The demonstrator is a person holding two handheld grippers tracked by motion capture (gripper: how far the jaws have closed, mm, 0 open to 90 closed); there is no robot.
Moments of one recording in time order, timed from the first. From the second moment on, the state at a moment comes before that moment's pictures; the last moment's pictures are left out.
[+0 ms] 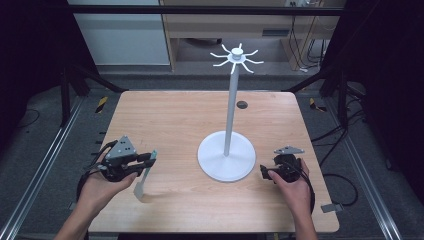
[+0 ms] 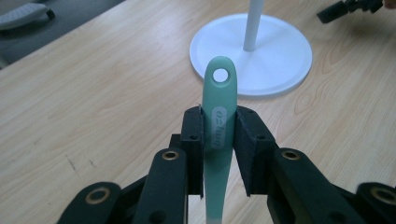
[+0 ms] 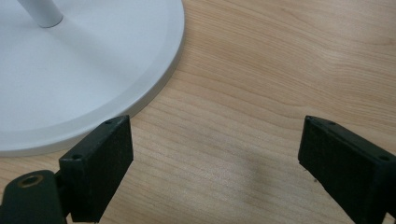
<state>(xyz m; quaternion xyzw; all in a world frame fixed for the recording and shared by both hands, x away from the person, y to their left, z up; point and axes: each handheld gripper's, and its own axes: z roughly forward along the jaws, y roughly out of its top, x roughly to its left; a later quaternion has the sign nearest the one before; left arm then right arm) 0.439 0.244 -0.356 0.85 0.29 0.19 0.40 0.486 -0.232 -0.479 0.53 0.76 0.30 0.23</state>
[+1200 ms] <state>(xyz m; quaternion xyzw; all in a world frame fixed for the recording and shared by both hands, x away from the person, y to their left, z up) 0.478 0.177 -0.293 0.82 0.26 0.21 0.47 0.483 -0.234 -0.477 0.53 0.76 0.31 0.23</state>
